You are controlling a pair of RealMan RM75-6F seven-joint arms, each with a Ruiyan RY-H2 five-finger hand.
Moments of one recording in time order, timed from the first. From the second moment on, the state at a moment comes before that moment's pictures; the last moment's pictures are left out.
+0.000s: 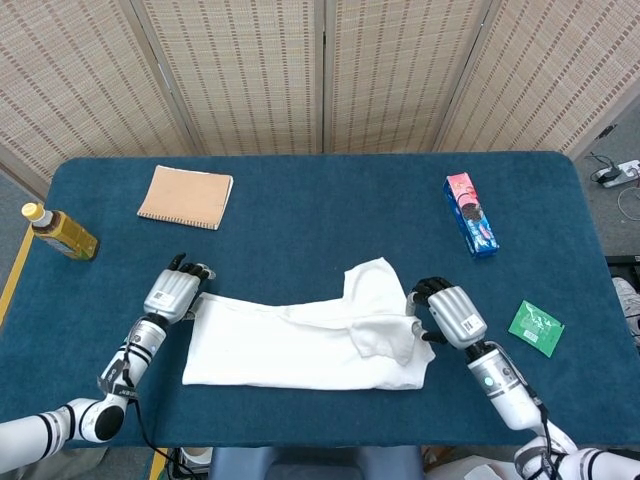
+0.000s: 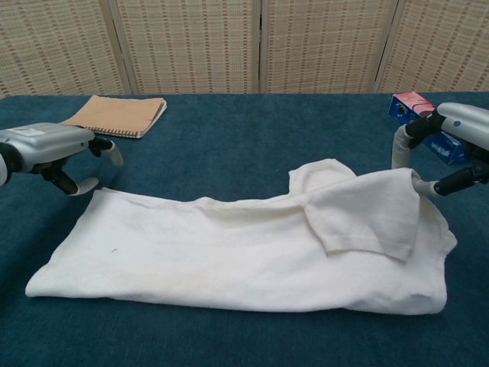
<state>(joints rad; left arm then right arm) -0.70 -1.45 -0.11 -1.42 1.04 0.92 0.43 0.45 -1.47 0.06 -1.39 -1.57 1.21 0.15</state>
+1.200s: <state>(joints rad) -0.51 -1.27 -0.10 -1.68 1.18 1.21 0.36 0.54 -1.69 0.07 -1.00 -1.53 1.12 0.26</state>
